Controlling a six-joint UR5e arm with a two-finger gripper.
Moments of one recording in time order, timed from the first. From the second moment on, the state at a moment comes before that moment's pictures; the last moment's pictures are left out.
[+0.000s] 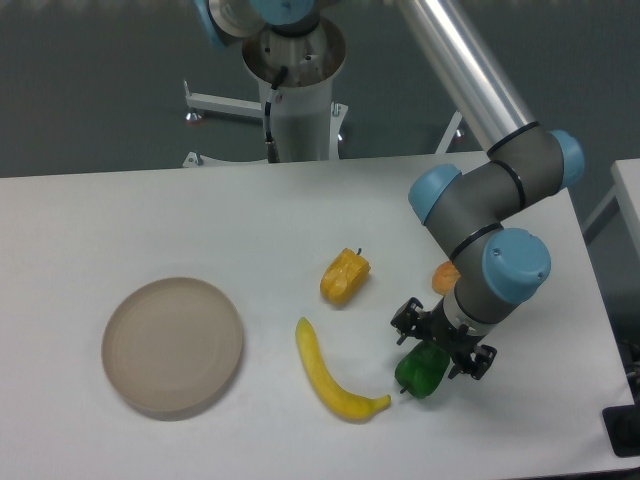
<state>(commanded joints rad) 2.35 -2.35 -1.05 -1.35 1.37 1.08</state>
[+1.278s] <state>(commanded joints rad) 2.40 -2.28 -1.00 -1.35 1.41 1.33</state>
